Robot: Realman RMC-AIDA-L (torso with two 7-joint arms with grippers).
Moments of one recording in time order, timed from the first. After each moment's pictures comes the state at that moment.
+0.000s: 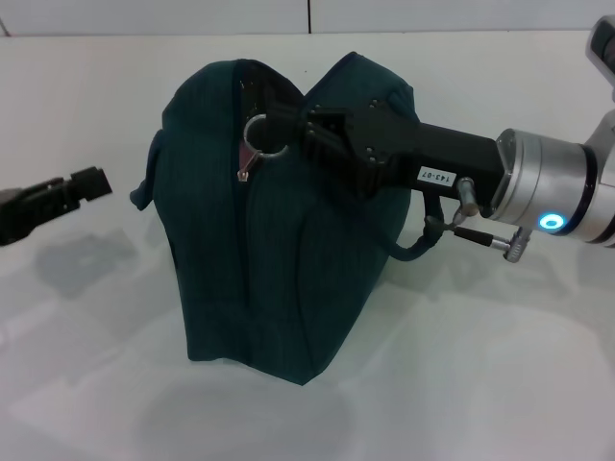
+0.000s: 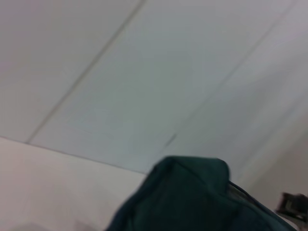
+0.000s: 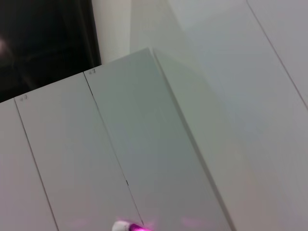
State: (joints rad) left arm -0.31 -2.03 0.37 0.76 1.92 1.88 -1.82; right arm 0.65 2.03 -1.87 -0.52 -0.58 -1.40 1.25
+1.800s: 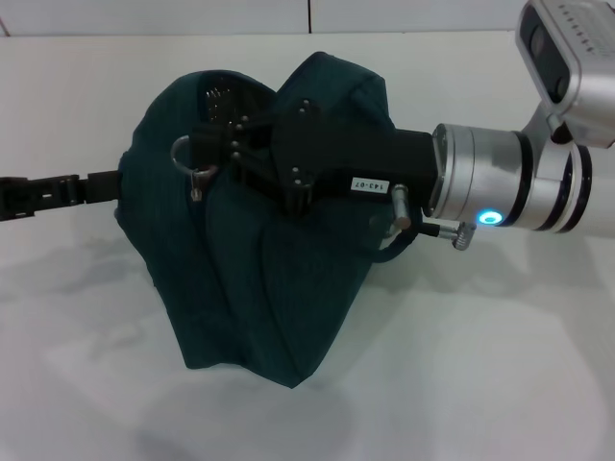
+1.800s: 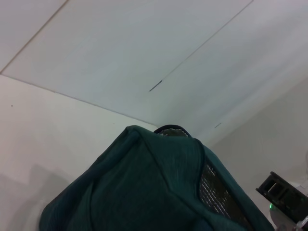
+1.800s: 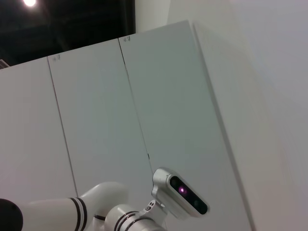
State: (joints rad) left arm -0.38 -1.95 0.52 0.89 1.93 1.97 -2.15; right arm 0.72 2.03 -2.00 -0.61 -0.54 -1.28 1.16
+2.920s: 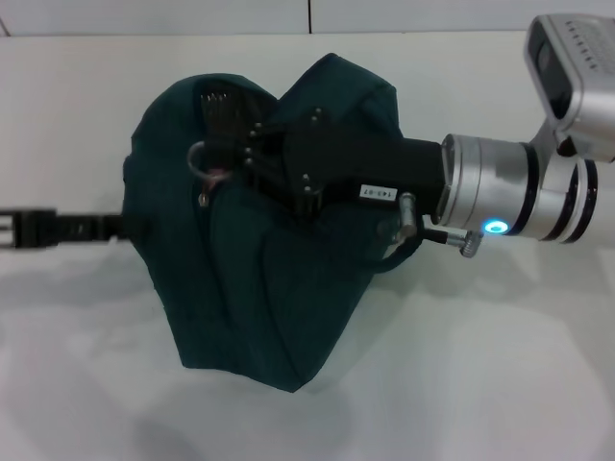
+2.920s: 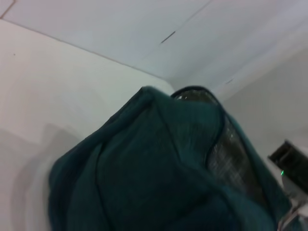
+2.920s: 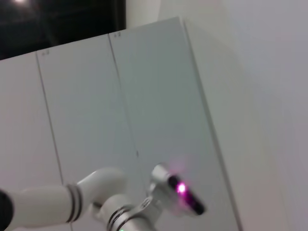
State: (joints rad) left arm -0.42 -1.93 0.60 0.89 2.01 1.95 -2.17; right arm 0.69 2.03 -2.00 -0.60 -0.53 -1.27 1.13
